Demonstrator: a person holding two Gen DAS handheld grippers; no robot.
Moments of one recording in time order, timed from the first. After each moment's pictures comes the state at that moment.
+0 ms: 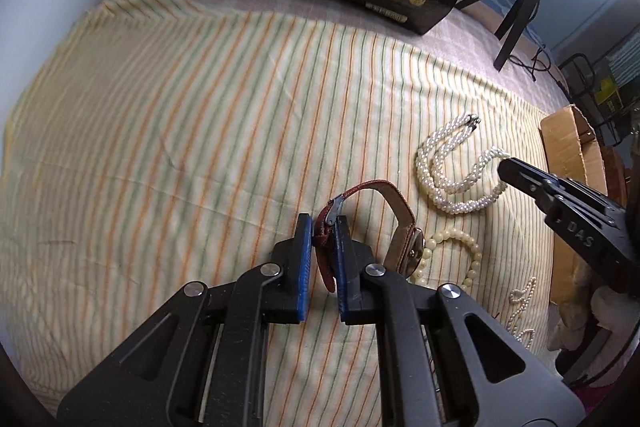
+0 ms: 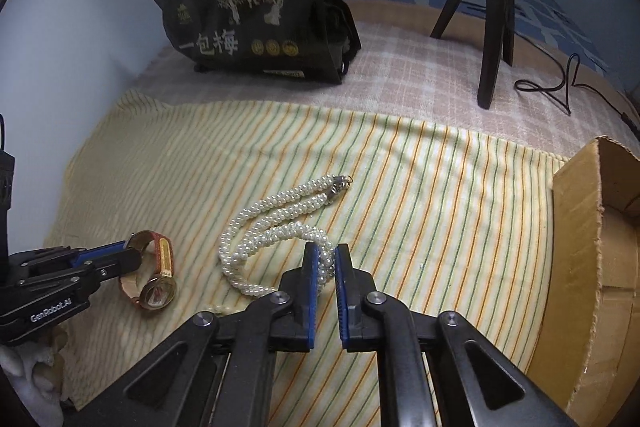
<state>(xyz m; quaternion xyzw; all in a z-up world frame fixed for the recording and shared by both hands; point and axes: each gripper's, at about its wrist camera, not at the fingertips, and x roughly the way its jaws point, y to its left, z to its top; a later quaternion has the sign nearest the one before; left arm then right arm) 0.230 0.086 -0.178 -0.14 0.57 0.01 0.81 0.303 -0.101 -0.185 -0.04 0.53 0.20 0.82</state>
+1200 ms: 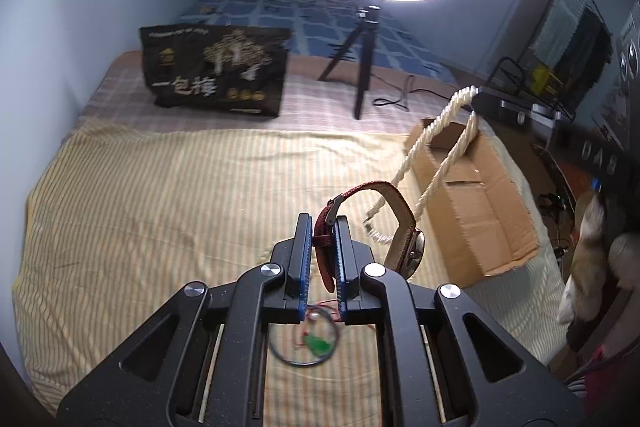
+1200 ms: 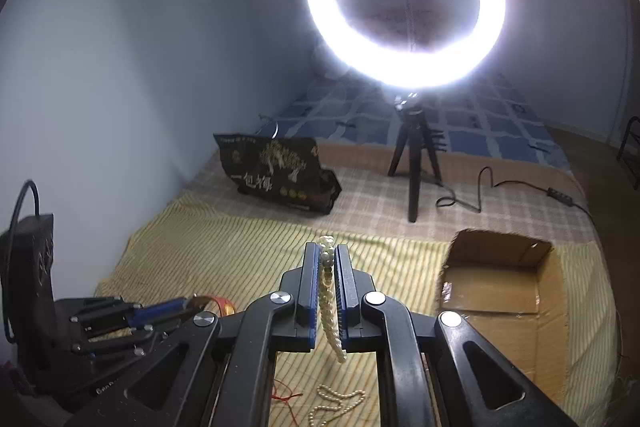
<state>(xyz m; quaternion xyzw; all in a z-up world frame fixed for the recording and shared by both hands) 0.161 -0.024 -0.060 -0.08 0.43 -0.09 0.90 0.214 -0.199 -0.016 -0.01 0.35 0.21 0.91</state>
